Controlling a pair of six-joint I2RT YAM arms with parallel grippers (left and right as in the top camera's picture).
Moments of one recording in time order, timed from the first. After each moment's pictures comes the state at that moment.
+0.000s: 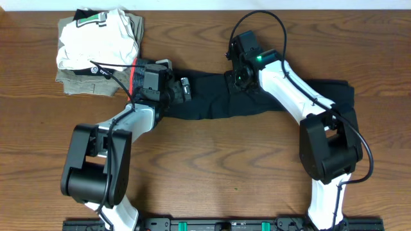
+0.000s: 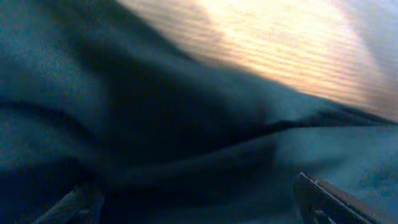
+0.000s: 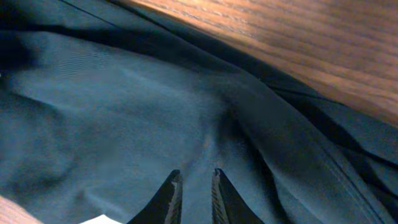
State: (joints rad) left arm -0.21 1.84 0.91 0.11 0.11 -0.40; right arm 0.42 2.10 1.62 -0.75 -0.12 0.21
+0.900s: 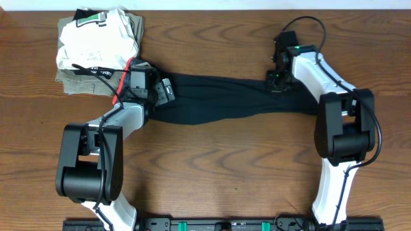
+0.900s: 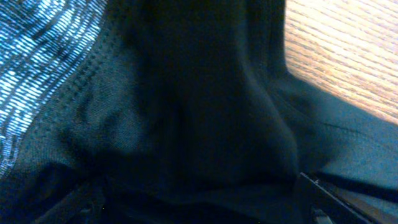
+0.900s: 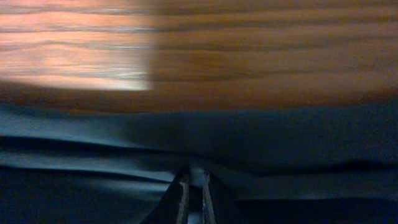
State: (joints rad) left arm -0.10 1.85 0.91 0.02 -0.03 -0.40; right arm 0.15 2.20 1.63 -0.89 0.04 0.22
